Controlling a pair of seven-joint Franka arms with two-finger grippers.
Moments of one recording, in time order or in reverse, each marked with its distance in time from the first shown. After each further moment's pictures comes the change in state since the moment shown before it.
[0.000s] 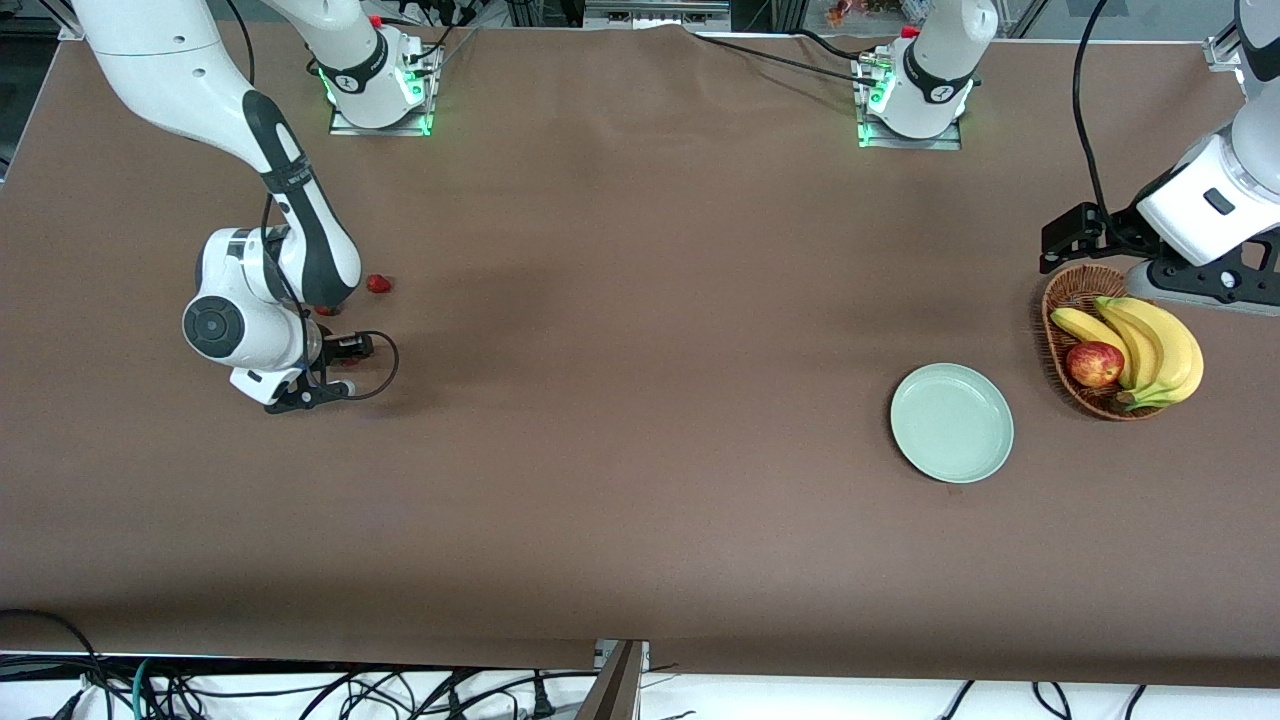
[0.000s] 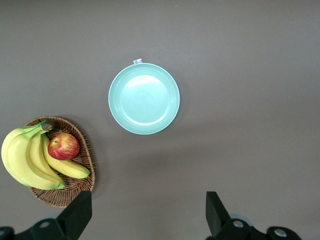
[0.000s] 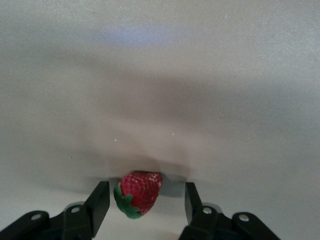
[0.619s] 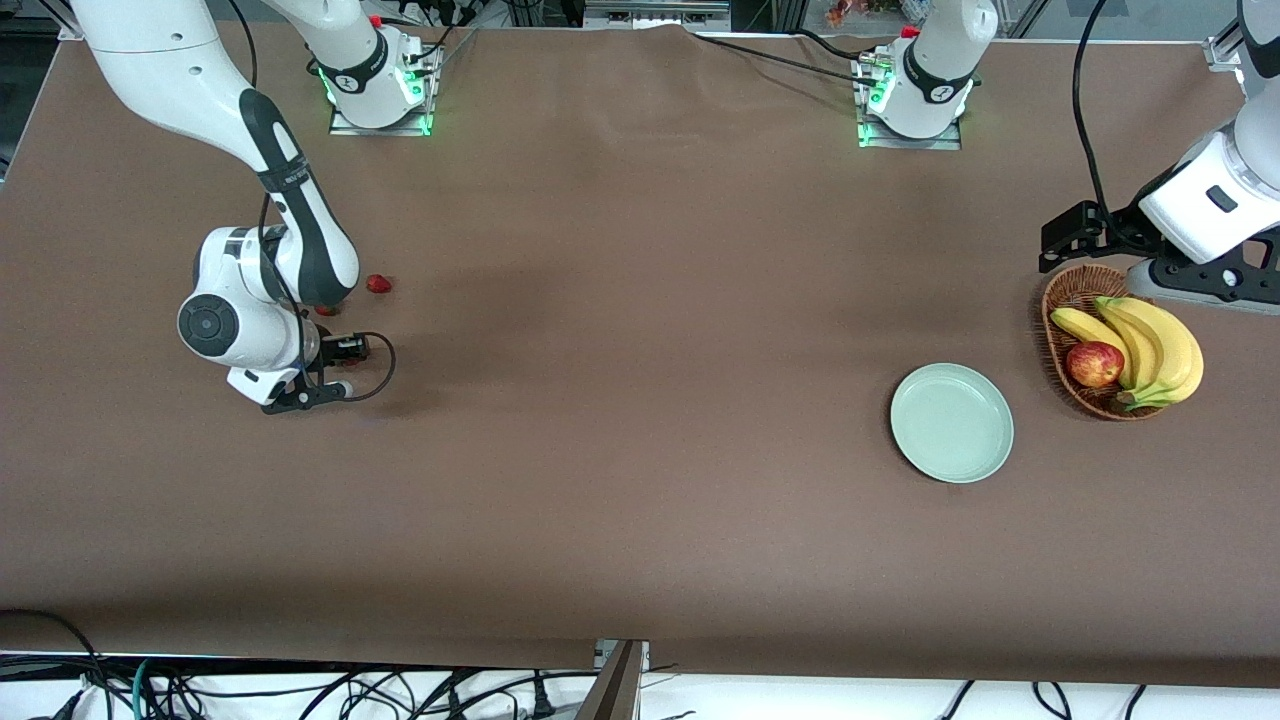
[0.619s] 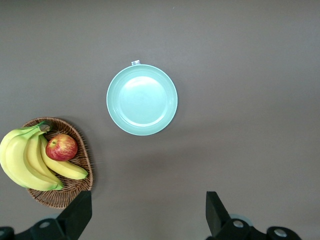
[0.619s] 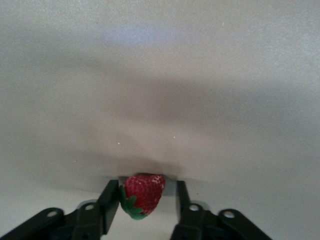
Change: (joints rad) left arm 0.000 -0.002 0.000 0.005 -0.008 0.000 0.000; right arm -0.001 -0.006 0.000 0.000 0.024 0.006 -0.003
